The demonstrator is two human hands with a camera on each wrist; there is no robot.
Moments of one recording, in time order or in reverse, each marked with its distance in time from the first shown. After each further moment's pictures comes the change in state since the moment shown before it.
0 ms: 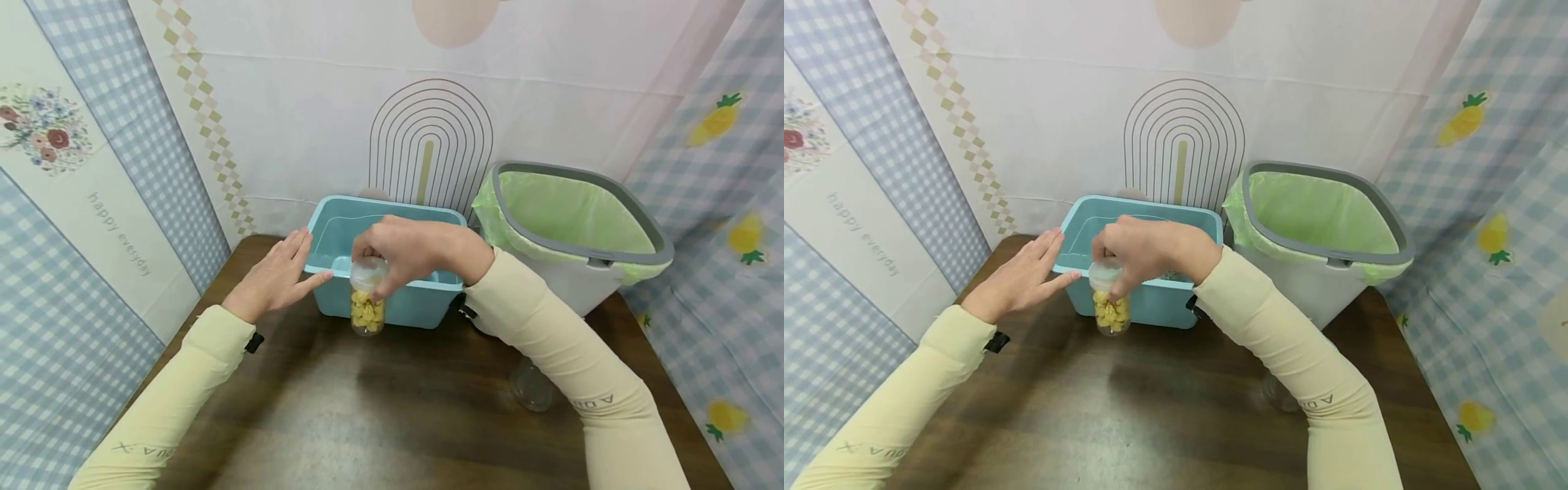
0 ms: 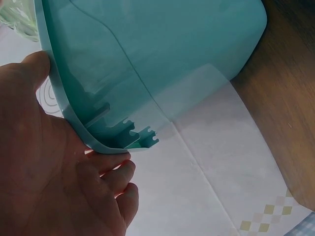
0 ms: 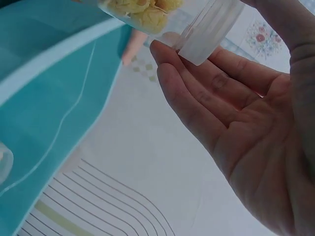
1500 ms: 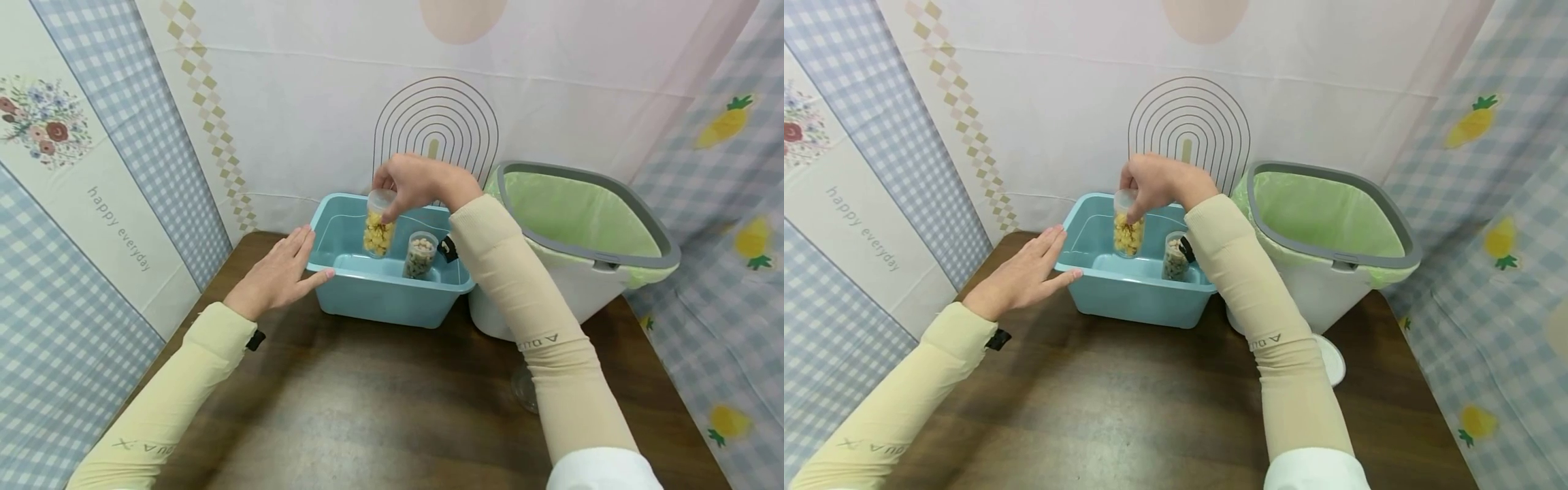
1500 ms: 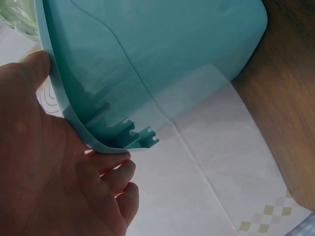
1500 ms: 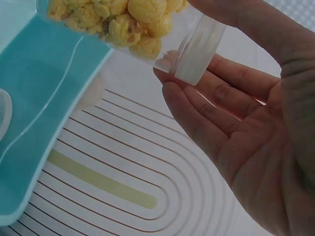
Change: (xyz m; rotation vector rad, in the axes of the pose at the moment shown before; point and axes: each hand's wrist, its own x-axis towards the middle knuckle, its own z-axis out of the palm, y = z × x) left_hand 0.006 0.001 0.000 -0.003 0.005 -0.008; right_hand 0.045 0.082 -0.059 0.055 0.096 0.270
